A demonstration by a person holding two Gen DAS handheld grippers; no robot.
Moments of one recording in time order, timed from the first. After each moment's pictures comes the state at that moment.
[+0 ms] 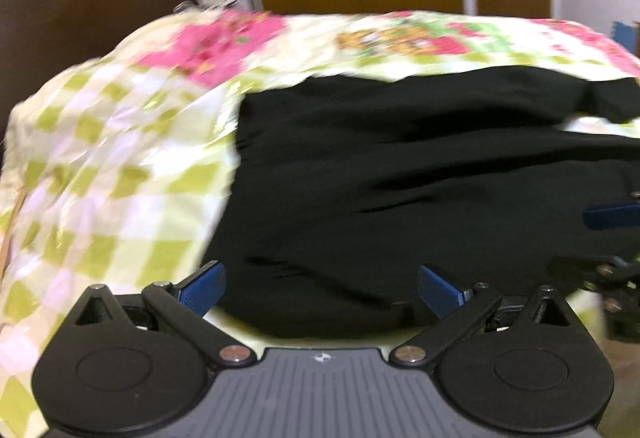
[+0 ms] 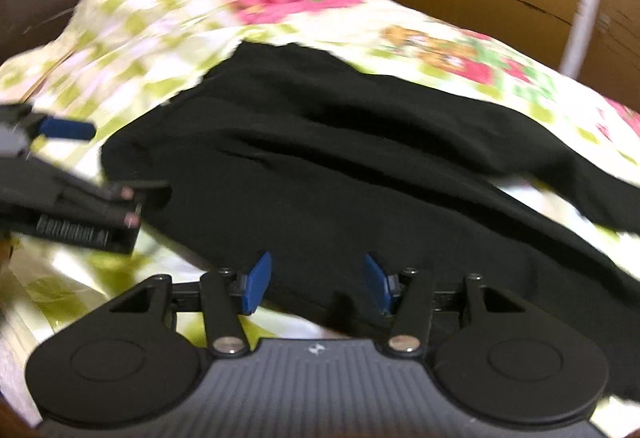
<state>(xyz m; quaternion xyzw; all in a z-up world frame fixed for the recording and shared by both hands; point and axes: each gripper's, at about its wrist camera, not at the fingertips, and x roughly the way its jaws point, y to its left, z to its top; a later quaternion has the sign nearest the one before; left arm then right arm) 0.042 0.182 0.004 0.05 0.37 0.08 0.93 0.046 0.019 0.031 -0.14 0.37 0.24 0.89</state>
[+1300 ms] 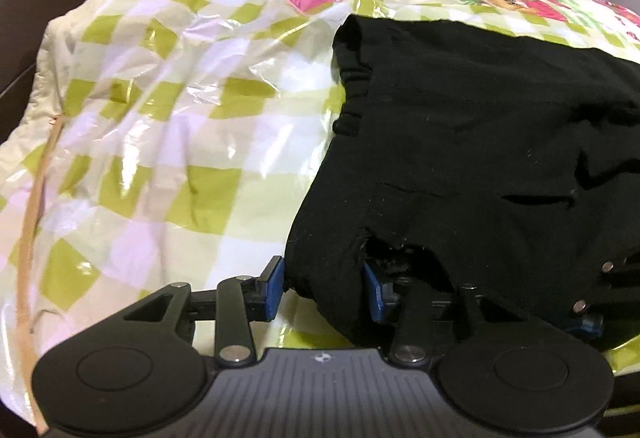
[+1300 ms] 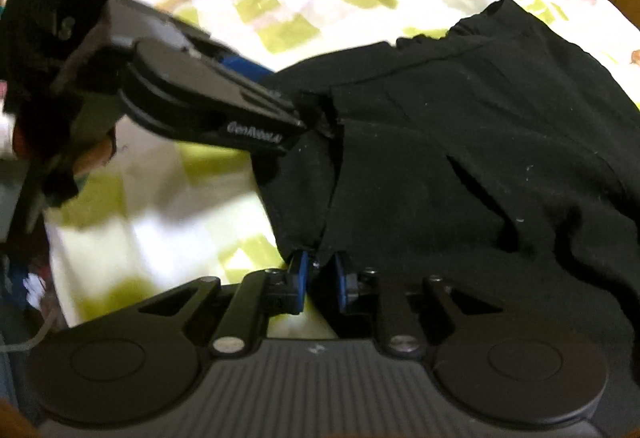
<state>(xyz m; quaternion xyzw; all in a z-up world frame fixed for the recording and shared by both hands) 0.046 0.320 -0.015 0.03 0.43 0.11 0.89 0.057 0.214 -0.011 -0.19 0.44 0.46 0.75</state>
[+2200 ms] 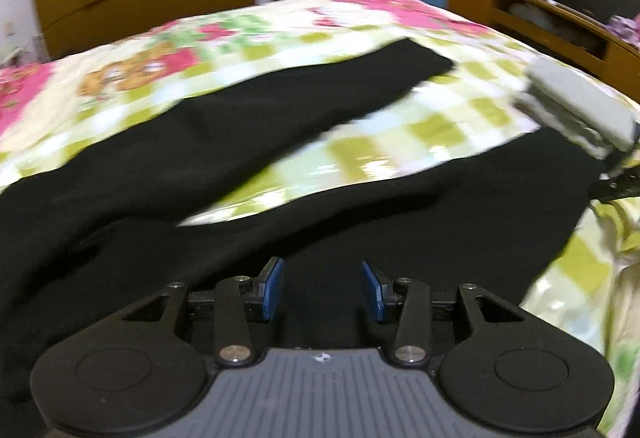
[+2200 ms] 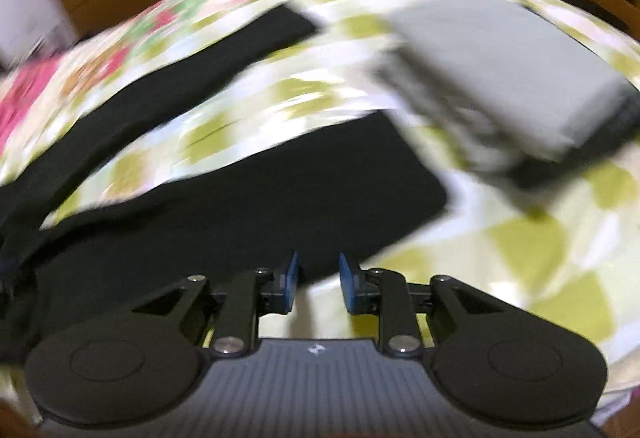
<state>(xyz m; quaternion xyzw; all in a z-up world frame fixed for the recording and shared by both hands) 0.093 -0.047 0.015 0.10 0.38 -0.24 0.89 0.043 -0.356 0.026 0.18 0.44 -0.12 0.87</state>
